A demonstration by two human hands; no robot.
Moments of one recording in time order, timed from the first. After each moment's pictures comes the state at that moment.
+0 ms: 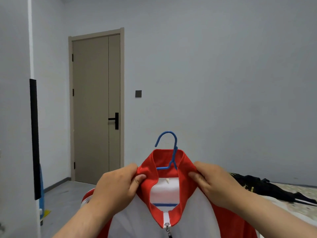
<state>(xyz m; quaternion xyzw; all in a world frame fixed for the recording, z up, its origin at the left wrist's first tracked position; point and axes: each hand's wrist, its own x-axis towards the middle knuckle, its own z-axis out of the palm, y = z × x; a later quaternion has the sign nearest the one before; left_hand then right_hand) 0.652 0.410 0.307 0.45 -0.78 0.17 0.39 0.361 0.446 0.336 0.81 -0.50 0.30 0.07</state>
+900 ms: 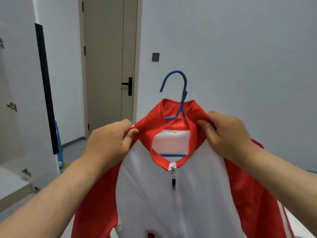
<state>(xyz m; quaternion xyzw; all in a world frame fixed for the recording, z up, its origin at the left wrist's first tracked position) 0.724 0.357 0.307 0.49 -0.73 0.21 0.44 0.429 0.362 0.354 0.76 -0.42 0.42 0.26</state>
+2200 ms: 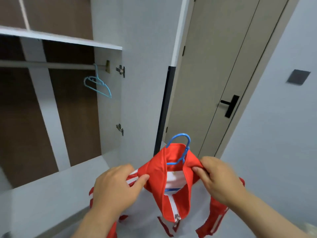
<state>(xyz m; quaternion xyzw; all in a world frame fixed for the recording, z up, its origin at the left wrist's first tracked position) 1.202 0.155 0.463 0.76 -0.51 0.13 0.38 0.966 -0.005 0.503 0.92 -0.31 0.24 -0.01</state>
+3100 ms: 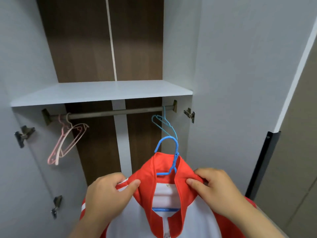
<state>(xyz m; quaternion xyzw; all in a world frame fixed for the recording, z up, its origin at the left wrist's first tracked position) 1.429 0.159 0.586 0.88 -0.28 0.13 0.36 1.263 -0.074 0.600 0.93 -0.10 0.27 -0.22</state>
